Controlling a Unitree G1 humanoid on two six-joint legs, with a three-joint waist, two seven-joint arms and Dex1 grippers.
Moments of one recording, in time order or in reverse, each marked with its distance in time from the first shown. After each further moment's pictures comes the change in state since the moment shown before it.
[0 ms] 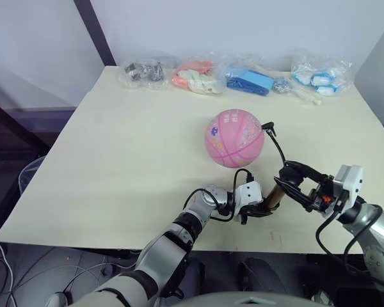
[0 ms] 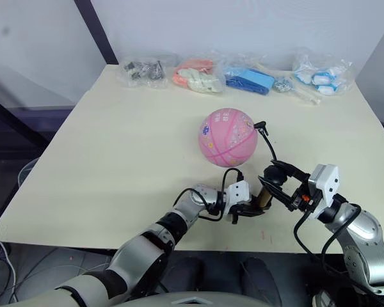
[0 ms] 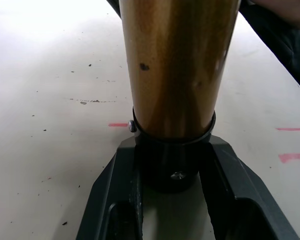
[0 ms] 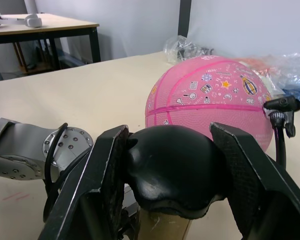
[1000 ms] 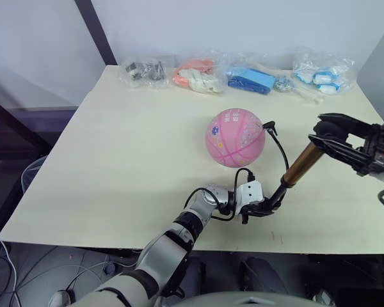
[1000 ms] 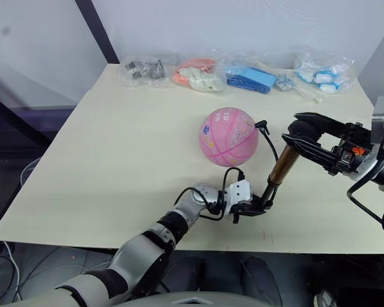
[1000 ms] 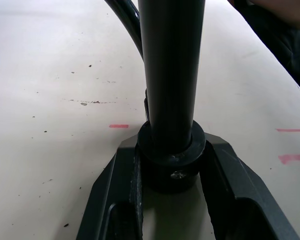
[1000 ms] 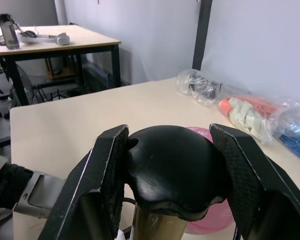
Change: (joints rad) left arm -0.006 -0.006 0.001 -0.003 -0.002 0.000 -0.006; right arm -0.275 -0.394 -0.372 -0.165 0.534 0.497 -0.064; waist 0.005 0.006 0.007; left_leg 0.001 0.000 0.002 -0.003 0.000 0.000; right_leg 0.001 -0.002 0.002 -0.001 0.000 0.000
